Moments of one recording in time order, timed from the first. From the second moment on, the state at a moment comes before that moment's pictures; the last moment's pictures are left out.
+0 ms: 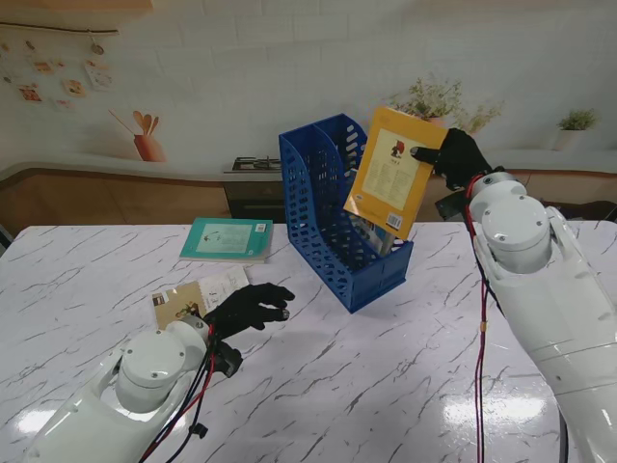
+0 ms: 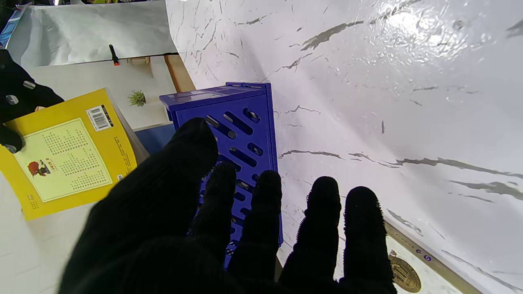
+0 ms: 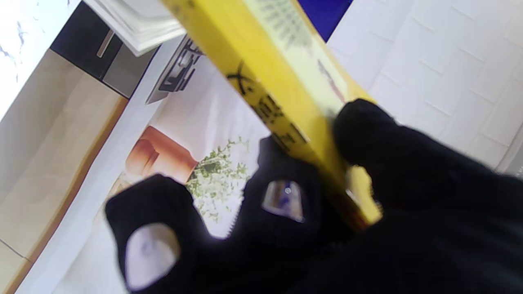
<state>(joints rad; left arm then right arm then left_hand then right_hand) 1.56 -1.13 -1.19 -1.68 -0.03 0.26 -0.22 -1.11 -1.16 1.34 -1.46 -0.10 0.19 0.04 0.91 -0.42 0.53 -0.06 0.47 0.15 0.48 0.39 0.53 0.24 0.35 0.46 0.39 0.39 0.36 0.53 0.02 0.37 1.00 0.51 0.71 -0.49 0.91 -0.21 0.76 0.18 0.86 1.20 0.99 0.13 1.09 1.04 1.33 -0.28 1.56 0.73 1.17 0.62 1.81 0.81</state>
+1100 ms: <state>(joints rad) 1.58 -1.12 -1.21 -1.67 -0.03 0.26 -0.22 -1.07 -1.24 1.13 -1.26 -0.32 0.05 -0.34 0.91 -0.42 0.53 -0.06 0.47 0.15 0.48 0.39 0.53 0.23 0.35 0.46 0.39 0.39 0.36 0.53 0.02 0.37 1.00 0.51 0.71 -0.47 0.88 -0.21 0.76 0.17 0.86 1.22 0.98 0.12 1.11 1.04 1.33 -0.29 1.58 0.73 1.17 0.62 1.81 0.81</state>
